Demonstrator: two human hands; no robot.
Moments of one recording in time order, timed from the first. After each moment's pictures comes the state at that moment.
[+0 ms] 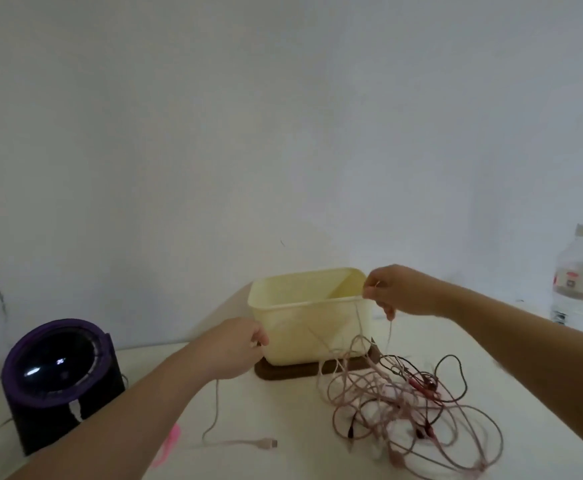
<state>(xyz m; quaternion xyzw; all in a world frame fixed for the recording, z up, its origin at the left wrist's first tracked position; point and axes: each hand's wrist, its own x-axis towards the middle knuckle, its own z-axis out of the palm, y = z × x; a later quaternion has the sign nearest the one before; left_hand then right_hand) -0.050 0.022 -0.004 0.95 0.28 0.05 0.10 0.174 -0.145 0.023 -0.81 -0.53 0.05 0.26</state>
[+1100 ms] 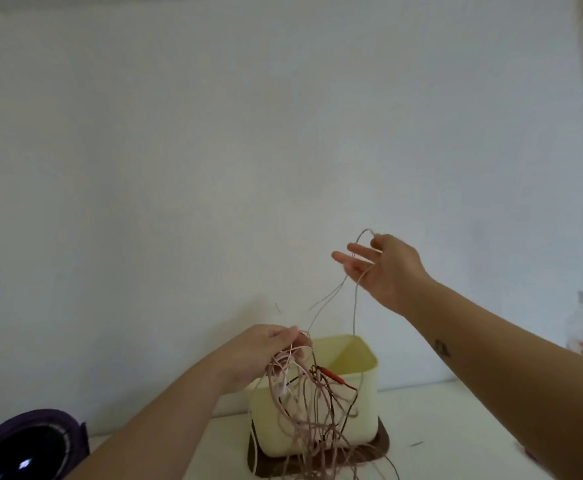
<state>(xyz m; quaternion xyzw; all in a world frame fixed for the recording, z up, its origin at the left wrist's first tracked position) 0.015 0.031 0.061 0.83 0.14 0.15 0.52 0.156 -0.119 0.133 -0.34 -0.23 0.26 0.87</state>
